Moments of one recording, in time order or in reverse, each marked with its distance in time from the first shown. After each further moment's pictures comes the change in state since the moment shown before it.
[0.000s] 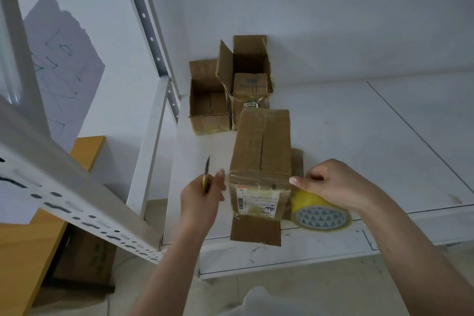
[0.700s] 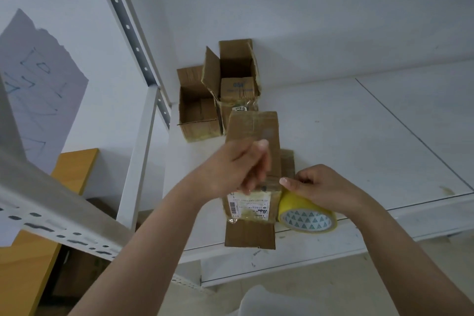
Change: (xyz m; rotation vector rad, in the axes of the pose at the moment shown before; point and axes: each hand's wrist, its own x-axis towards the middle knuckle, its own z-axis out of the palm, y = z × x) left_hand 0.008 0.118 -0.004 -0.017 -0.822 0.369; right_hand 0.006 0.017 0.011 0.191 0.008 -0.057
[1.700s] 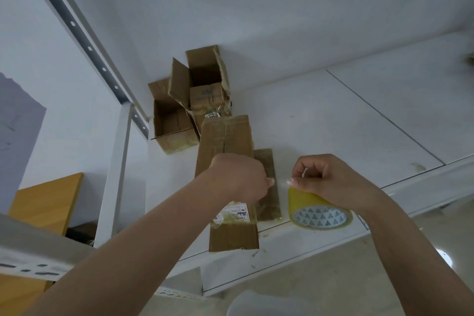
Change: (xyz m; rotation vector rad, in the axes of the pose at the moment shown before) left_hand 0.053 0.030 0.052 1.244 -0.405 -0.177; right_hand -0.034 0.031 -0.033 0.231 0.123 -0.081
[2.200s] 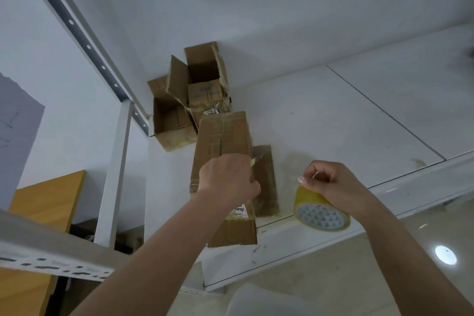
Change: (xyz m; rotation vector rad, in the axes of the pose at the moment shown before) left_hand -0.006 0.000 0.033 -0.235 0.428 -0.259; right_hand -0.006 0.038 0.008 0.074 0.145 0.145
